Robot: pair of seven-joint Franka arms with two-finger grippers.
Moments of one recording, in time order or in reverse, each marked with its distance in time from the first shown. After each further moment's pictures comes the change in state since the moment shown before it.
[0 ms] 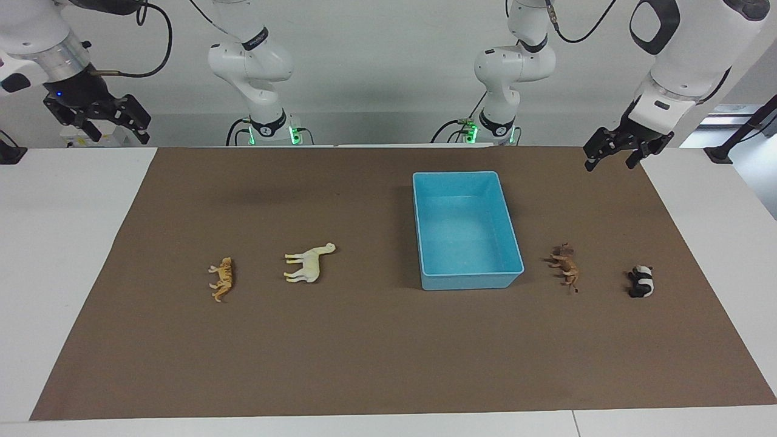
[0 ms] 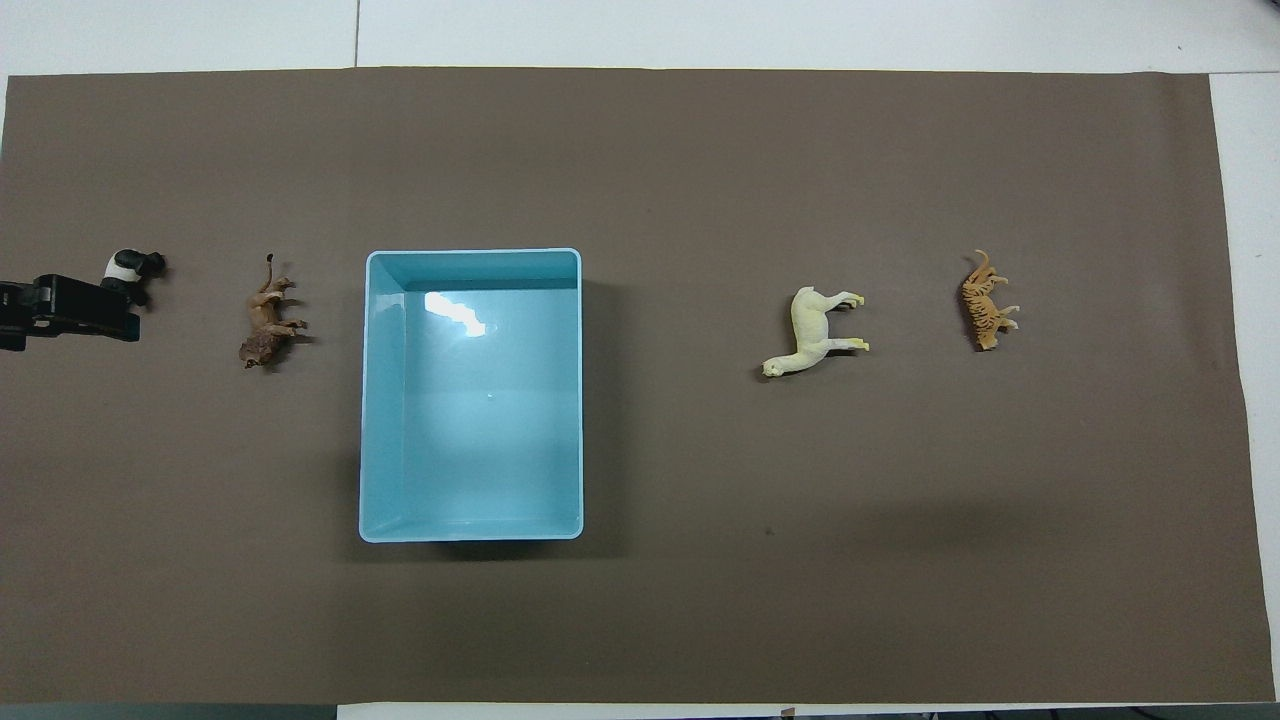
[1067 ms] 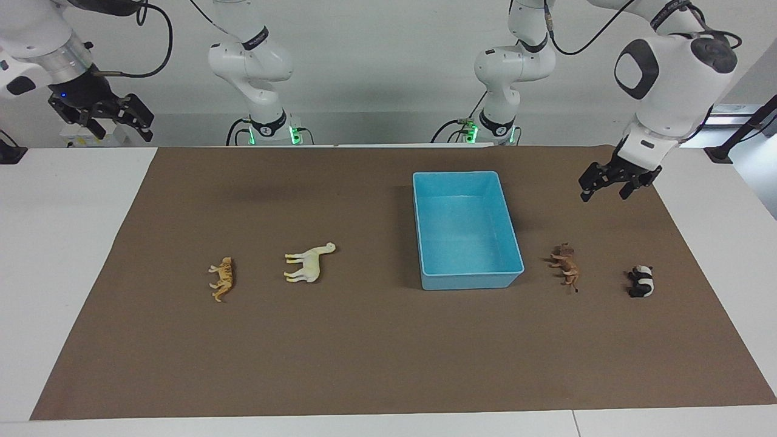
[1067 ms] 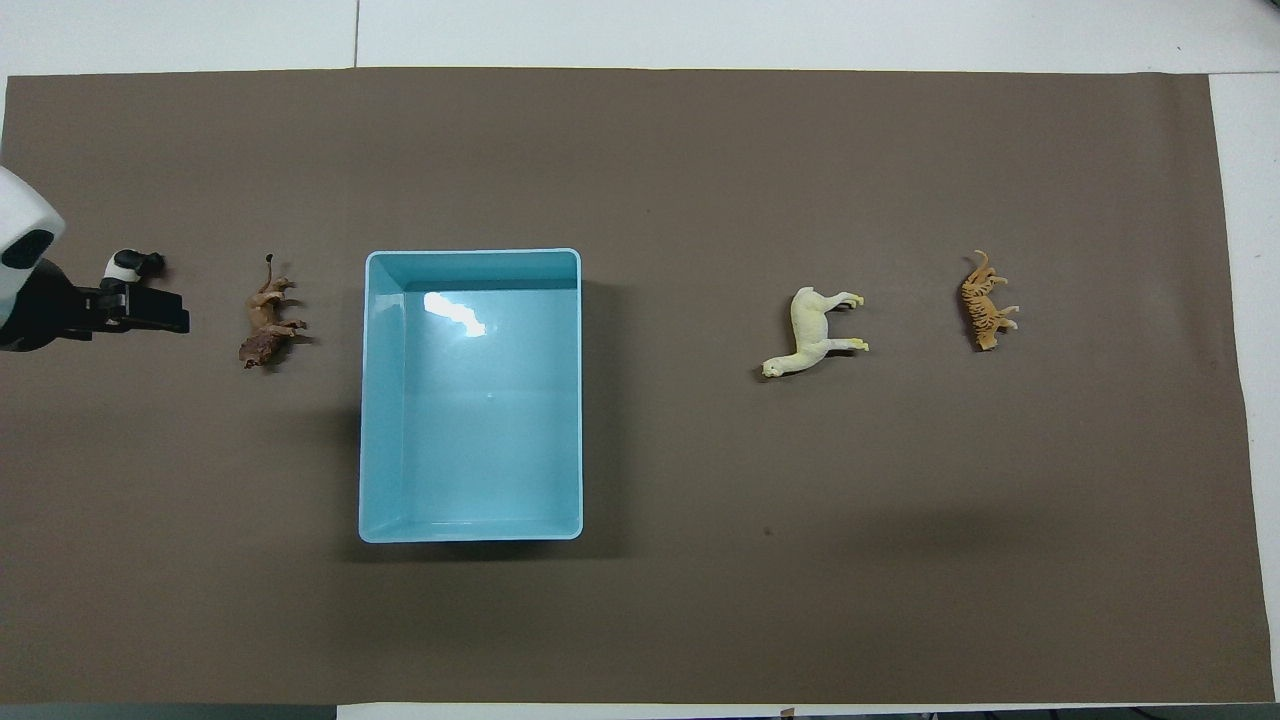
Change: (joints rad) left arm 0.018 0.039 0.013 -0.249 0.005 0.342 0.045; right arm 0.004 -0.010 0.002 -0.046 0.000 0.006 0.001
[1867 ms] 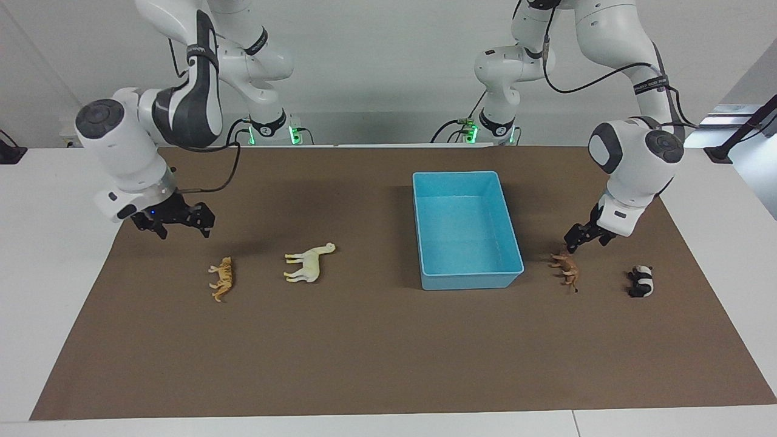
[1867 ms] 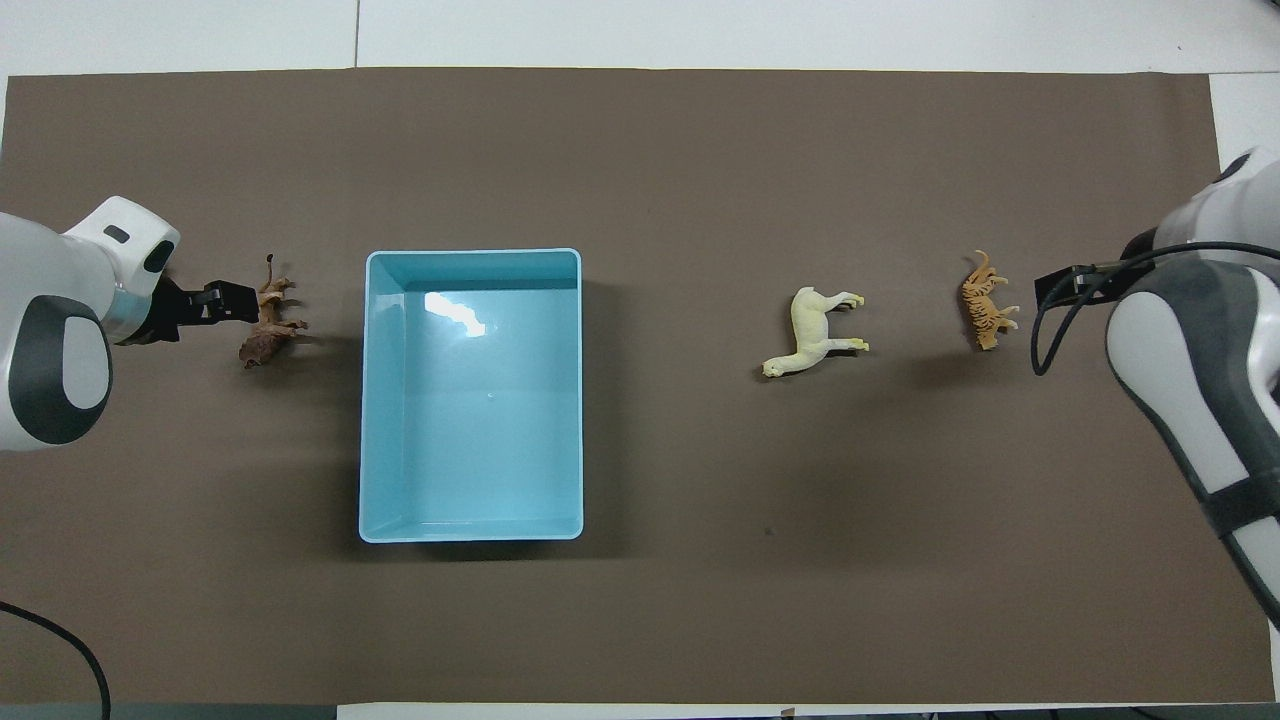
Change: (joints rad) left arm 0.020 0.183 -0.002 -0.121 0.025 0.322 -0.202; right arm 0.124 0.228 0.010 -0.307 0.002 0.647 0.035
